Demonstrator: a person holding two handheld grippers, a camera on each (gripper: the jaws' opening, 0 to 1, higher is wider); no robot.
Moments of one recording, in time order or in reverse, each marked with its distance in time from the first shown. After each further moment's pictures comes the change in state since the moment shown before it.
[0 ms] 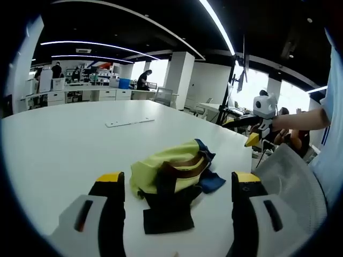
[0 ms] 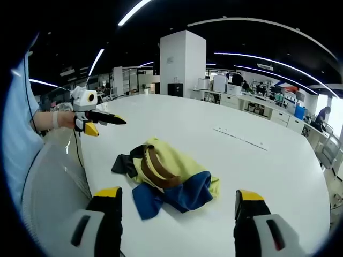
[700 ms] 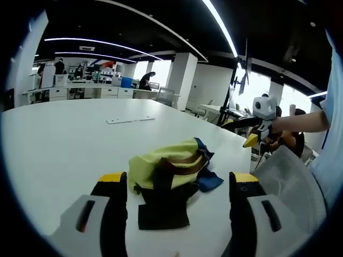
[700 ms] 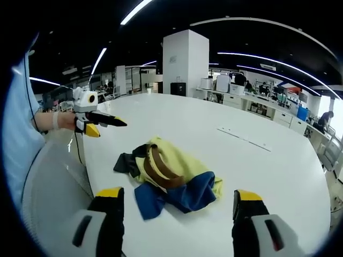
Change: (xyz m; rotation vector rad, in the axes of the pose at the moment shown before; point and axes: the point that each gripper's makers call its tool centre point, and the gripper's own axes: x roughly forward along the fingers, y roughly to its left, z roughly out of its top) left arm -0.002 -0.004 -0.009 -0.034 -0.009 0.012; right arm 0.004 0.004 -0.001 -0.023 0.013 0.022
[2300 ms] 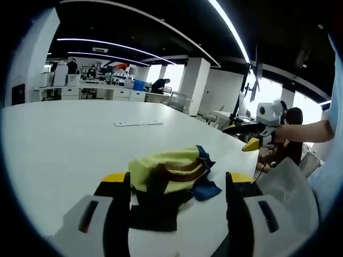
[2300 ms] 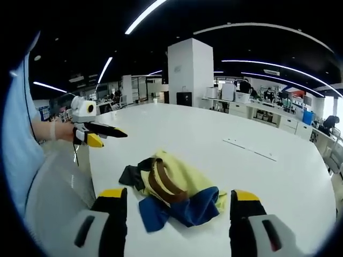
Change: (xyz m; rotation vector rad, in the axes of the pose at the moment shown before) left arm -0.003 -0.020 0.013 -0.048 -0.027 0.111; right arm 0.003 0.002 0.026 -0.007 -0.091 0.061
